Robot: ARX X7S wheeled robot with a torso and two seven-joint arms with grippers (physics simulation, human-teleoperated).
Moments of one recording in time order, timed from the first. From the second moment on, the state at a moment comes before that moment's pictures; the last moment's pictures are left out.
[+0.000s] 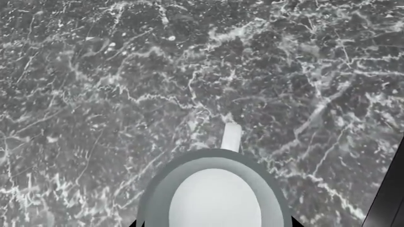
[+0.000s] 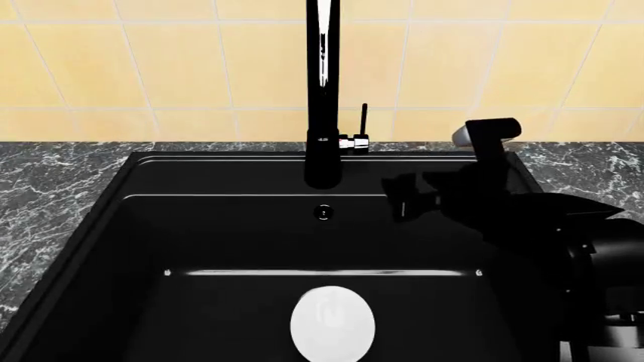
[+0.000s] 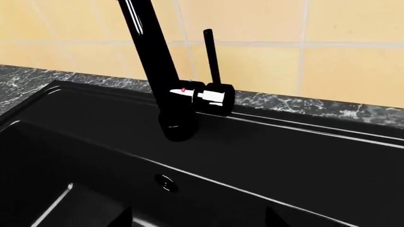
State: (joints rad) left arm -0.21 -1.31 -0.35 -0.12 -1.84 -1.29 -1.01; right arm 0.89 0.37 -0.12 0.11 0.56 1.15 -0.30
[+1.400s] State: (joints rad) left arm -0.68 -1.35 -0.02 0.01 -1.95 -1.25 -1.04; right arm 0.91 0.37 -0.13 0.12 0.60 1.17 -0.27
